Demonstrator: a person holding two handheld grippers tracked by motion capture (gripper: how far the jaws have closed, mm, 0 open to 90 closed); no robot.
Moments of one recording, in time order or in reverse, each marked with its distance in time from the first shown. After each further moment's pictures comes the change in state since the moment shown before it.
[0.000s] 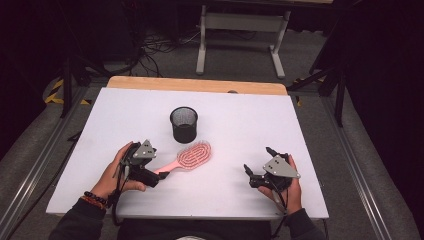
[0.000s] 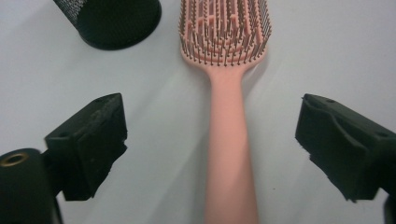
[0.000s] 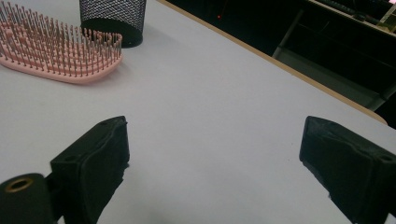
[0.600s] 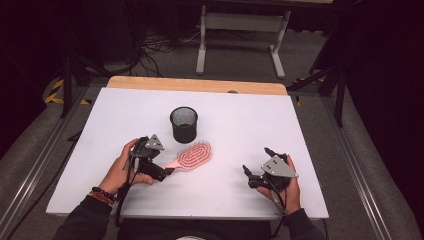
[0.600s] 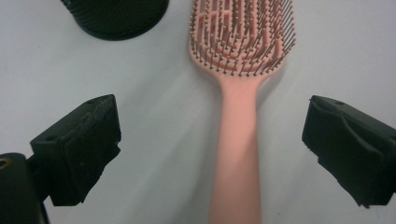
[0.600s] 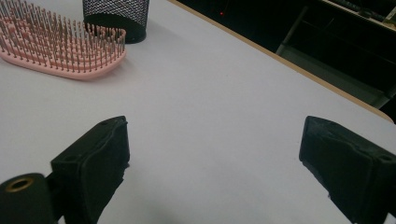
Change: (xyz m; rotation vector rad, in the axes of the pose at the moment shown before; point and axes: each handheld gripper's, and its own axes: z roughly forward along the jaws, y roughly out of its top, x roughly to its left) left arm 0.002 0.022 0.017 0.096 -0.008 -0.056; right arm 0.002 -0.001 0.003 0.010 0.012 -0.001
